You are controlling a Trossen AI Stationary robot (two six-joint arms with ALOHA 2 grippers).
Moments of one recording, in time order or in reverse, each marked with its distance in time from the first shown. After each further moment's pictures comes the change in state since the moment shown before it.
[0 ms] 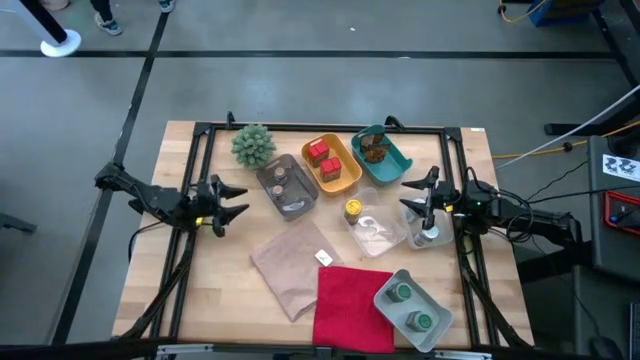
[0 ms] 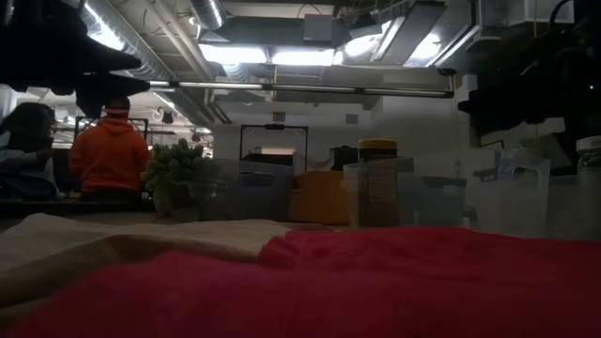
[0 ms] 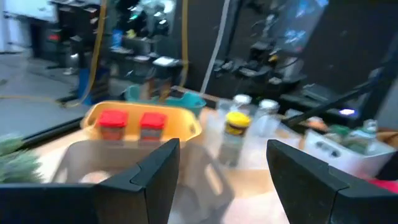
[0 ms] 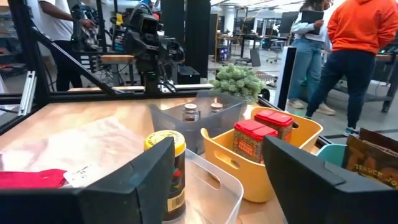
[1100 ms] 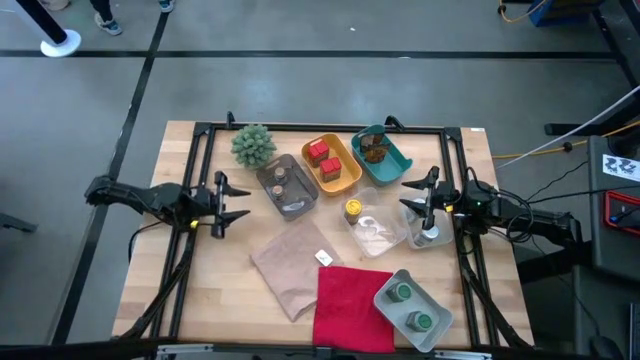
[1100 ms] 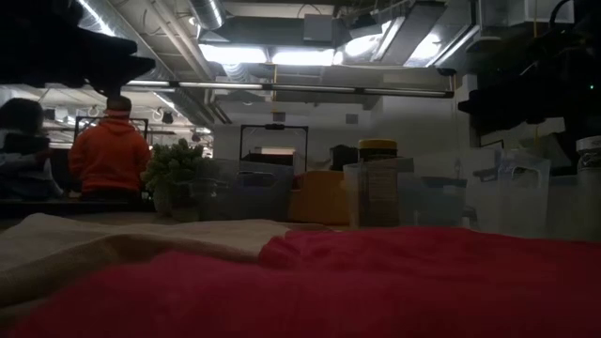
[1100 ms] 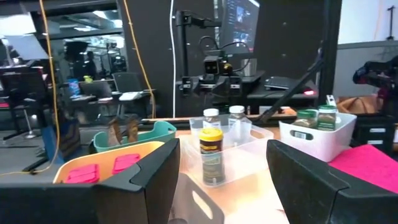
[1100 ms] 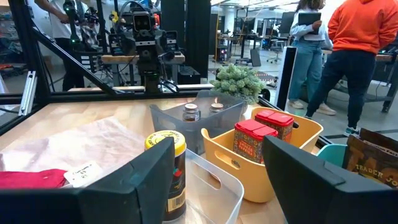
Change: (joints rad) left arm 0.206 0.001 -0.025 0.120 0.416 0.287; right arm 0.000 0.000 0.000 0.000 0.000 0.000
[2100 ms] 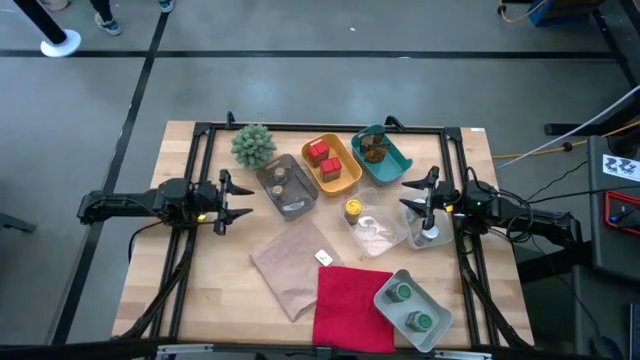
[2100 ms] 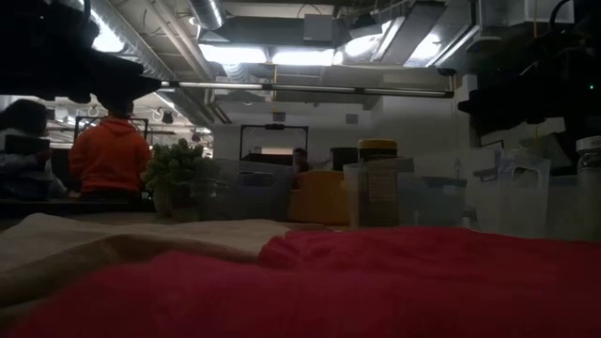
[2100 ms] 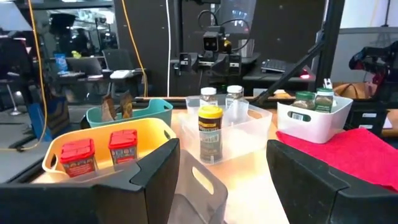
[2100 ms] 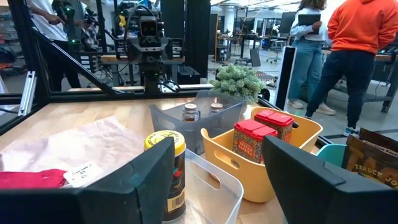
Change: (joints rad) left arm 0.259 0.001 0.000 -0.095 0.278 -0.076; right arm -0.001 0.000 0.000 0.000 0.000 0.000
